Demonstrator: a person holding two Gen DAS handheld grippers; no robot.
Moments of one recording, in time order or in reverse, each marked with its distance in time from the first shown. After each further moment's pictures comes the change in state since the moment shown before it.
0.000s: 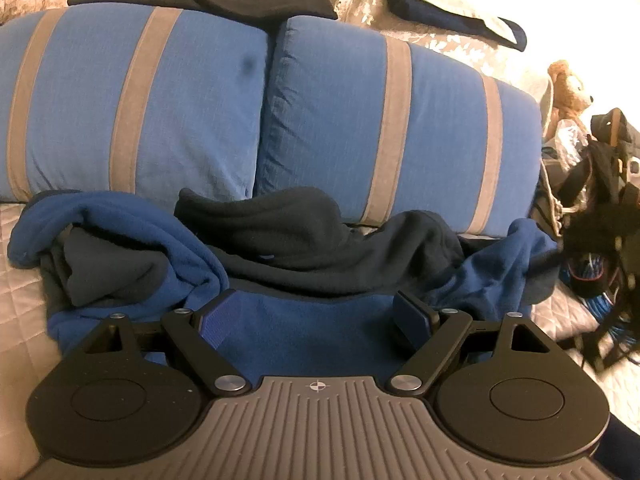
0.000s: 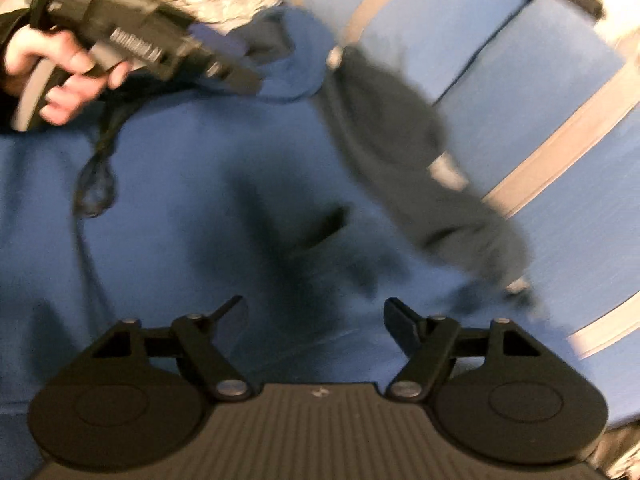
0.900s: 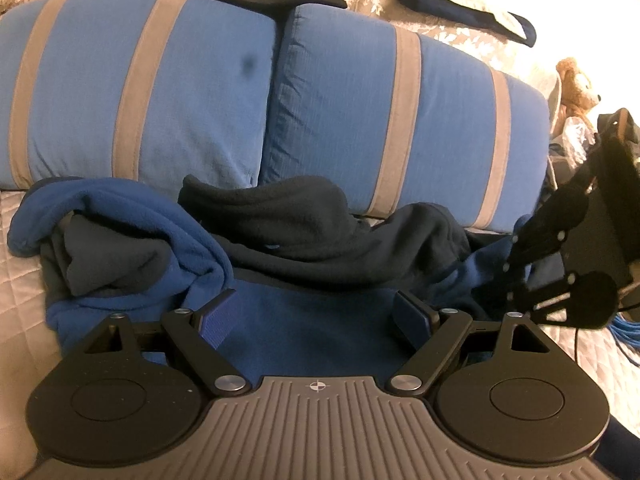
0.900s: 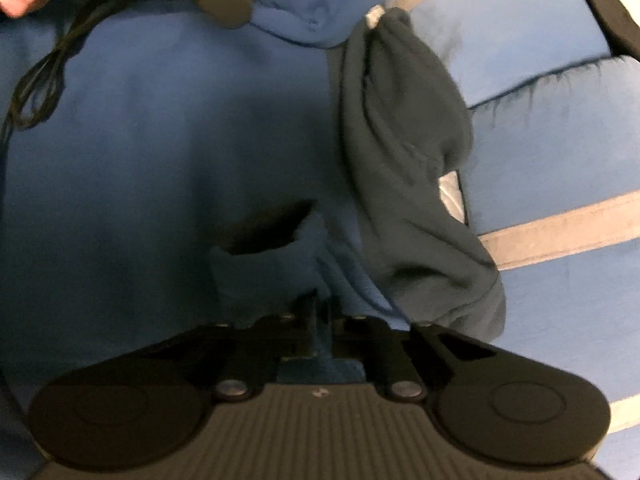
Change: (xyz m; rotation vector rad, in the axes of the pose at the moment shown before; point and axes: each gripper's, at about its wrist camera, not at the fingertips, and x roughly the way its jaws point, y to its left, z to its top) left arm 0.005 0.004 0.001 -0.017 0.031 0.005; right arm 0.061 -0.003 0.030 -0.281 0.153 -0.038
